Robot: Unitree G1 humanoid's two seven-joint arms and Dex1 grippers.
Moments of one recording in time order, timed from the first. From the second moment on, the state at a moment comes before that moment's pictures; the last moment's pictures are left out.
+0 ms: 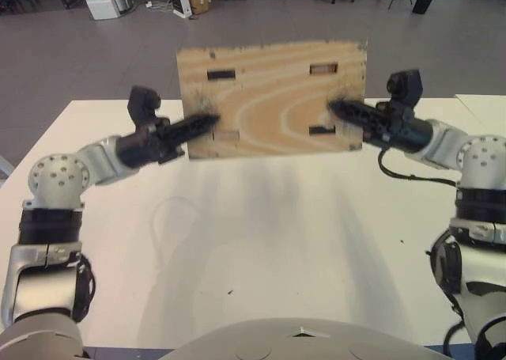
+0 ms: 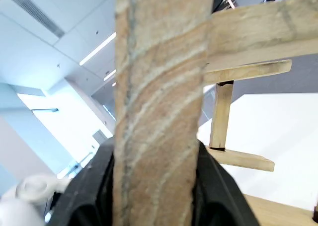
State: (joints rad) left arm -0.58 0.71 0.11 0.20 -1.55 1.02 -0.75; right arm -0.75 -0.49 -0.27 0.28 1.23 1.18 0.84
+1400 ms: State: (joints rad) left arm -0.76 0.30 0.52 0.27 -1.23 0.56 0.01; right arm -1.11 -0.34 -0.59 1.10 1.02 0.77 0.10
